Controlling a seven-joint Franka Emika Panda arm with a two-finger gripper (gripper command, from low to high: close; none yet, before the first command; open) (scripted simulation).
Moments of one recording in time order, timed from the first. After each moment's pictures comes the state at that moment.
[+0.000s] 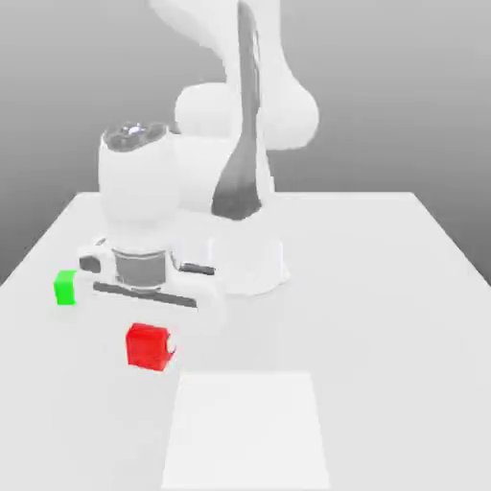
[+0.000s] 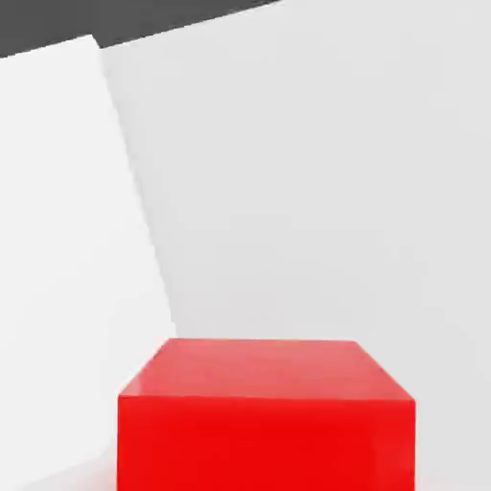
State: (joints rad) arm -0.34 -0.06 -0.16 -2.82 -0.09 2.76 0.92
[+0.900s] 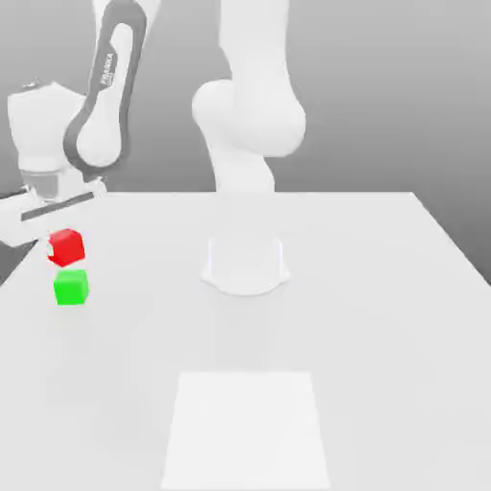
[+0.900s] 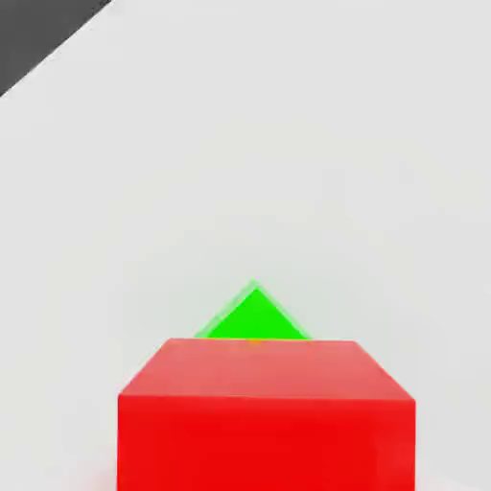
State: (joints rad) arm -0.91 0.01 -0.43 -2.89 0.03 2.90 1.69
